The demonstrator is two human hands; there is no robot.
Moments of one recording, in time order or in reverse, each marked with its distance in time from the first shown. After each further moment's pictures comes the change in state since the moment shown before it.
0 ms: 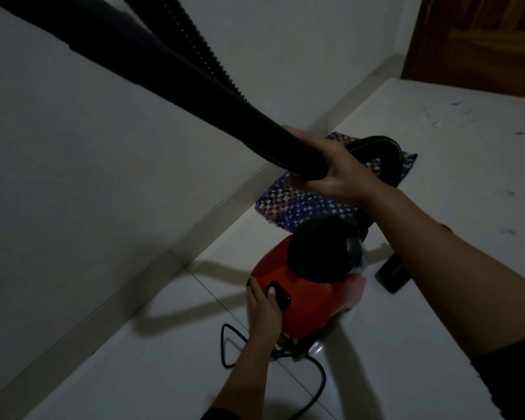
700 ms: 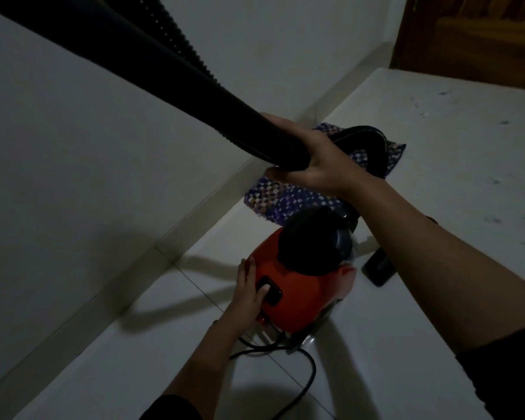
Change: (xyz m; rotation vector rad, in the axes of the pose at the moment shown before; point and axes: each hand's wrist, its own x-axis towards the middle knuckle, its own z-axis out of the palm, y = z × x) left_hand 0.015 0.010 -0.033 0.270 -0.330 0.243; right_hand 0.004 0.001 0.002 0.025 -0.026 0.005
